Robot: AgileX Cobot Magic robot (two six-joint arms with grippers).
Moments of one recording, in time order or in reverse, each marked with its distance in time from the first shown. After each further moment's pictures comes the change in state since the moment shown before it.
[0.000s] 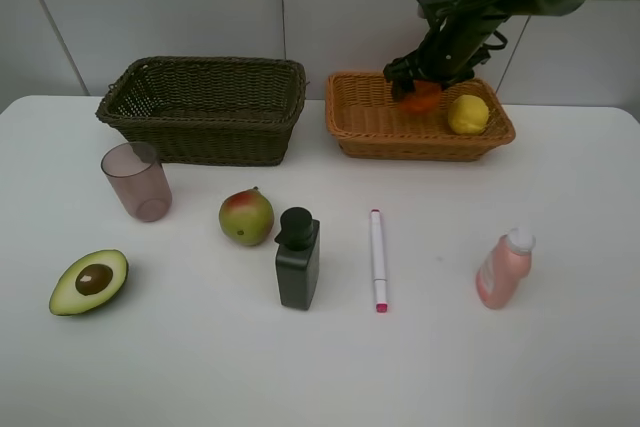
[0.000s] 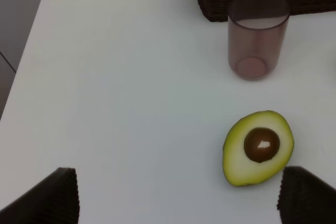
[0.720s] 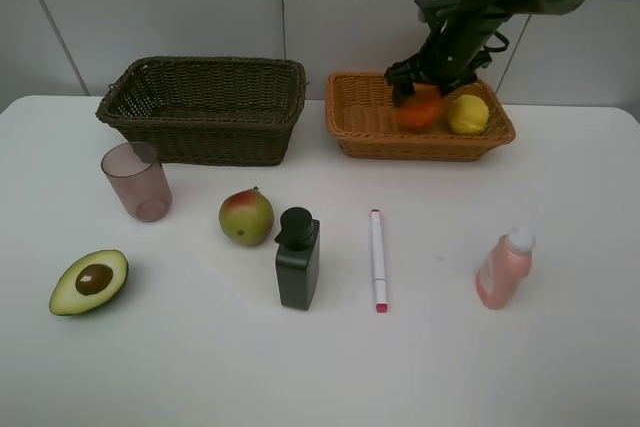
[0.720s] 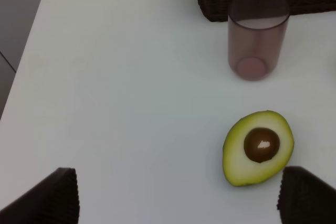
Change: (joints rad) left arm 0.000 0.000 0.000 0.000 0.000 0.000; right arm 0.000 -0.002 -0.004 0.004 0.062 0.002
